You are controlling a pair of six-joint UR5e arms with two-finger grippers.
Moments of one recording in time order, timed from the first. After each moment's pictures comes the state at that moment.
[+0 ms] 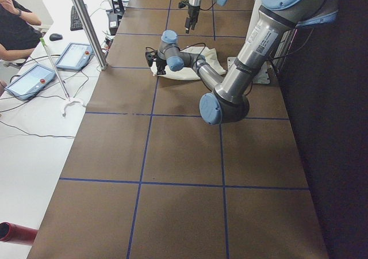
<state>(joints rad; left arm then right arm) -0.74 -2.34 -1.27 -2.13 -1.82 -1.58 0.57 -1.26 2.08 -1.41 1.88 1.68</state>
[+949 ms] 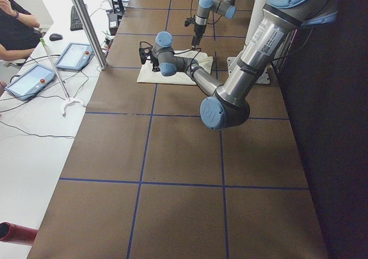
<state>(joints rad) -0.79 -2.09 -1.61 -2.25 -1.97 -1.57 0.32 -1.07 1.86 -1.50 1.67 1.61</state>
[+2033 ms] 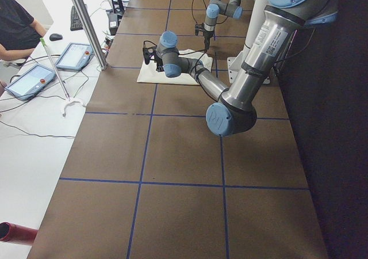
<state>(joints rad) -0.80 -2.08 -1.64 -2.24 -1.97 -1.58 0.27 -1.28 1.98 -1.59 1.64 1.37</state>
